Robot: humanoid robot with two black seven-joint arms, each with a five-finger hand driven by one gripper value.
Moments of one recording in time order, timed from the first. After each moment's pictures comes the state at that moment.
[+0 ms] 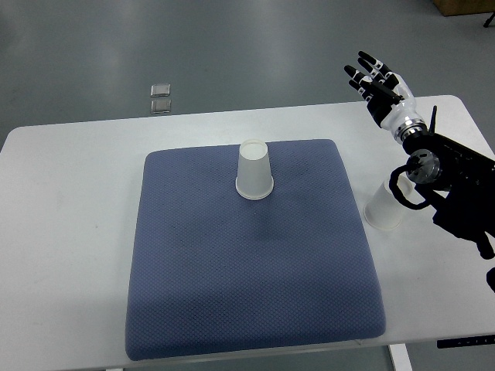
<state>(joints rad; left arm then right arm) 0.00 0.00 -0.15 -0.16 0.08 0.04 -0.04 0.92 -0.17 0.43 0.42 0.20 0.18 0.42</state>
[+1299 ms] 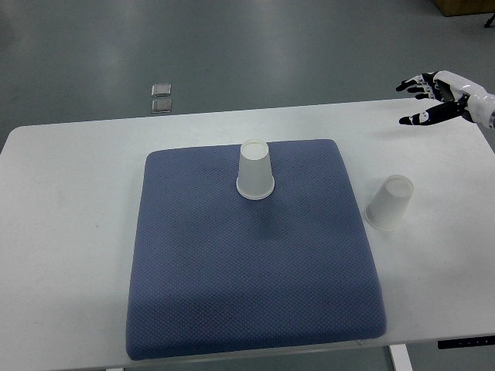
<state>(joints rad) 0.00 0.00 -0.15 -0.16 0.08 0.04 -0.04 0.99 -0.57 0.29 0.44 -0.88 0.35 0.43</state>
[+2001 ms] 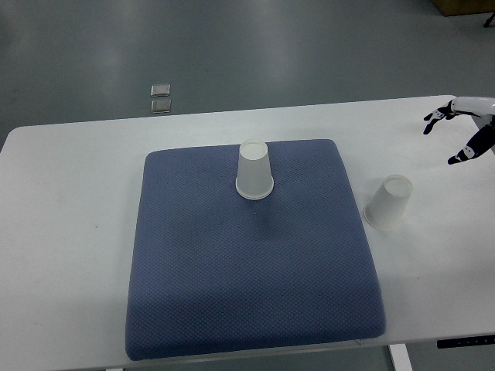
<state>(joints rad) 0.00 0.00 -0.15 -0.16 0.08 0.04 -0.04 1.04 -0.90 0.16 0.88 -1.30 0.36 0.47</state>
